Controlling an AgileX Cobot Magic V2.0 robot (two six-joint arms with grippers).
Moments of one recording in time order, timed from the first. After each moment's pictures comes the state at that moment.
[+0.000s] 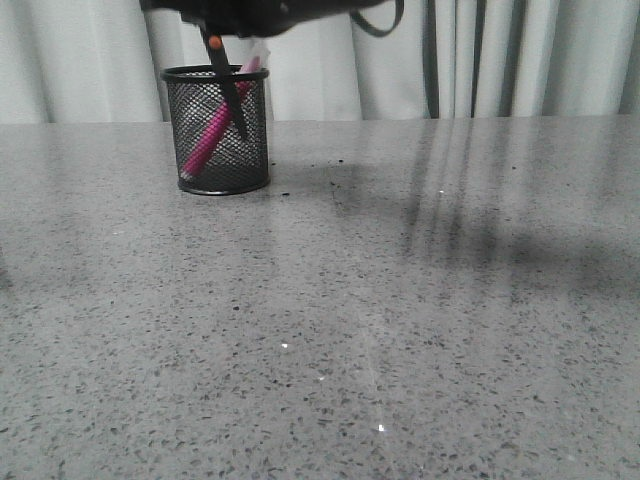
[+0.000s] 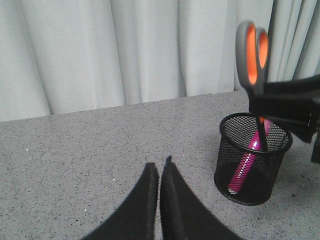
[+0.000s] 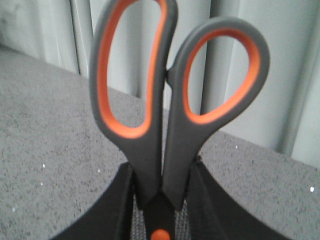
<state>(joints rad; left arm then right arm) 0.04 0.80 -0.61 -1.40 0.33 1.48 0.64 1.88 -1.32 0.06 -0.42 -0.14</state>
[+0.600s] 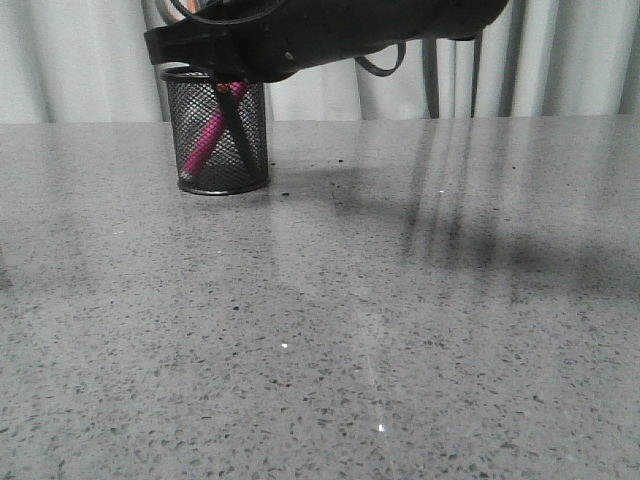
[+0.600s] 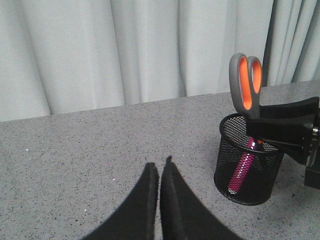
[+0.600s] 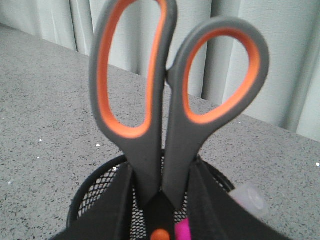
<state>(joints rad) 0.04 0.80 -0.61 -1.40 0.33 1.48 0.64 1.90 -1.29 0.06 -0.42 -0.14</state>
